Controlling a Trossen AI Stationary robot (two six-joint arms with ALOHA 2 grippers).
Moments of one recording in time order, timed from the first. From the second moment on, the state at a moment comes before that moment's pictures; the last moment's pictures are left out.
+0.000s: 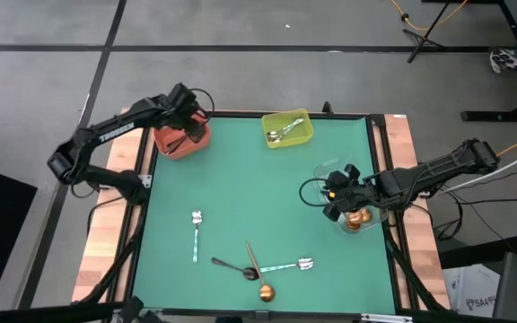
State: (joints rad) left arm 0.82 1.27 0.98 -0.74 -0.17 0.00; right arm 0.32 1.08 0.77 -0.75 0.46 0.70
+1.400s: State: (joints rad) left arm -0.05 1.22 0.98 -0.94 -0.03 -0.94; right arm 0.32 1.08 0.77 -0.75 0.46 0.70
